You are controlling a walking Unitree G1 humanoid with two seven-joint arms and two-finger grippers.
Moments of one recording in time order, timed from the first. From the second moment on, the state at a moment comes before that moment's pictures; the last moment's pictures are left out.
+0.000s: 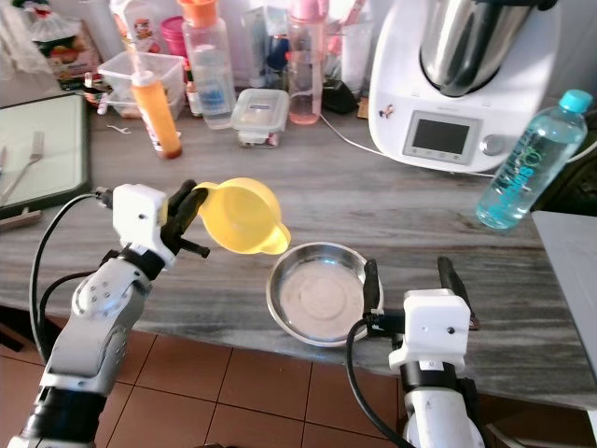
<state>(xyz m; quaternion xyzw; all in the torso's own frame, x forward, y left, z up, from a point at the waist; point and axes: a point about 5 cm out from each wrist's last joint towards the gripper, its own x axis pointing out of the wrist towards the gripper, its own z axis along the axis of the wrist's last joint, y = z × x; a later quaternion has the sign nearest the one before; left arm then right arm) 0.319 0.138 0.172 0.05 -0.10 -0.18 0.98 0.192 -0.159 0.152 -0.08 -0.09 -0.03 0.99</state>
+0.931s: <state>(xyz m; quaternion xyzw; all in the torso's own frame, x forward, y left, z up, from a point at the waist) 0.364 0.128 0.185 0.17 0.08 -0.27 0.94 0.190 -0.151 0.150 -0.09 -0.08 -0.02 0.99</state>
